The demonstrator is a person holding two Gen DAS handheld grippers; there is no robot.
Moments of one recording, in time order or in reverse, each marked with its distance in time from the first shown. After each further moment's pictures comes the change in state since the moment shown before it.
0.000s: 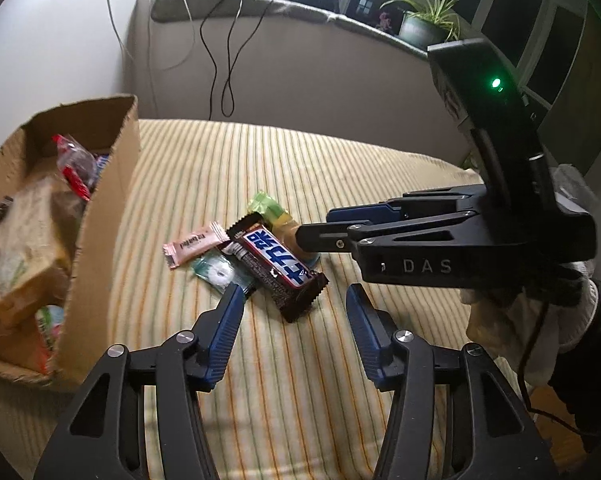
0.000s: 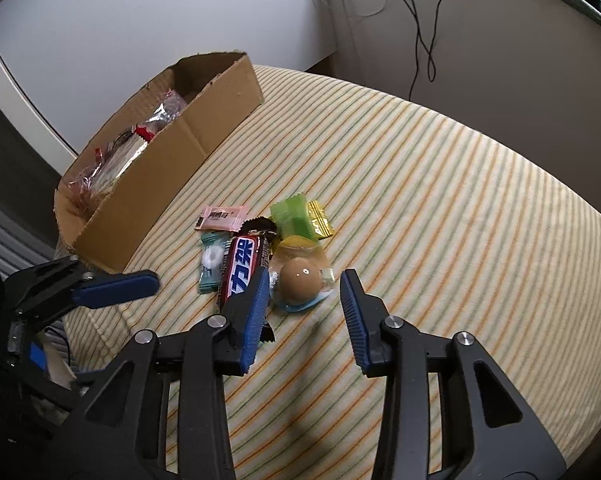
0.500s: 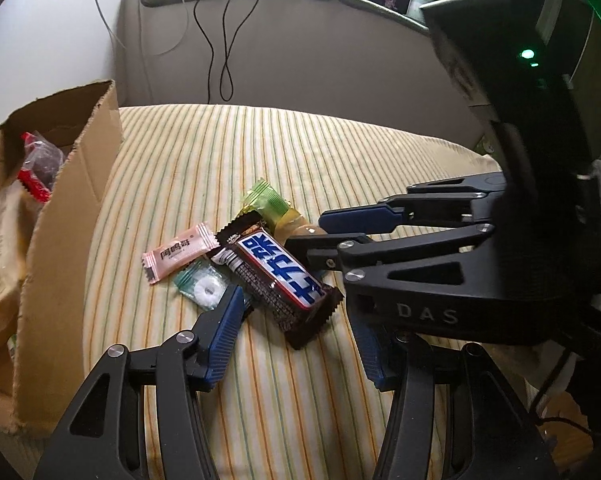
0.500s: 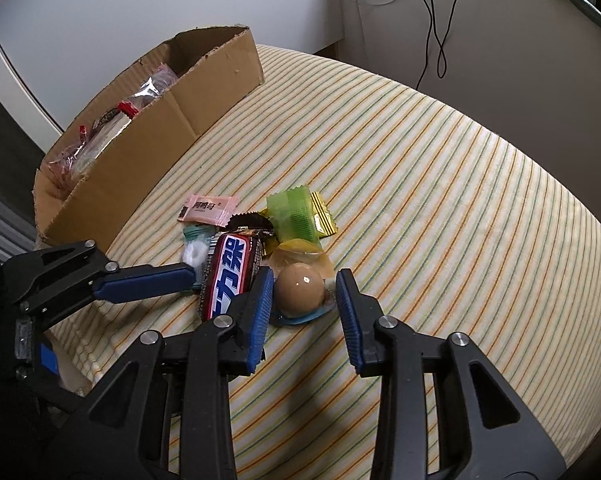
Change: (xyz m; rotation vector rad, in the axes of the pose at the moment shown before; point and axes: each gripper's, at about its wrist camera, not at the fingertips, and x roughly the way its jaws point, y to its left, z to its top) left arm 0.028 -0.006 0.007 0.018 0.054 0.028; right arm 0.021 0.004 0.007 -0.054 0.042 -0.043
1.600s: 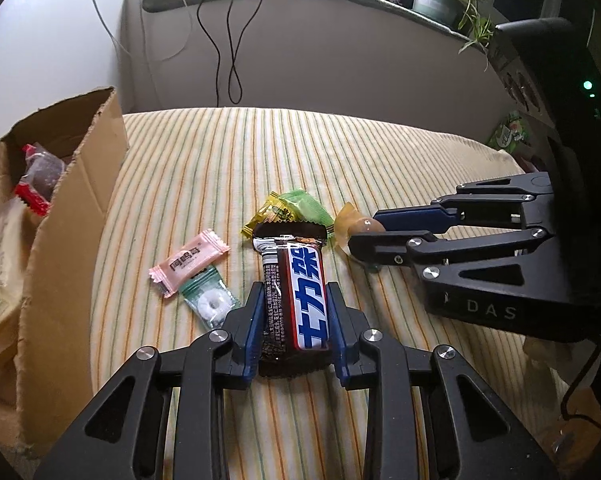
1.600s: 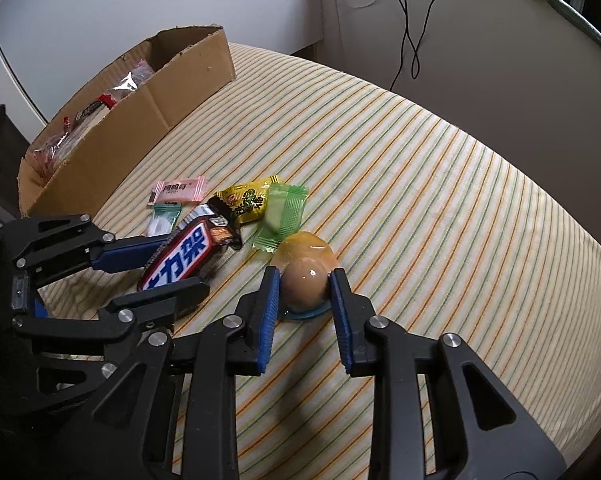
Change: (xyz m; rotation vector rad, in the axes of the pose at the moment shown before) left arm 0.009 0.002 0.009 0.019 -0.014 0.057; right arm -0.011 -0.014 -0.014 0.005 -0.015 -0.082
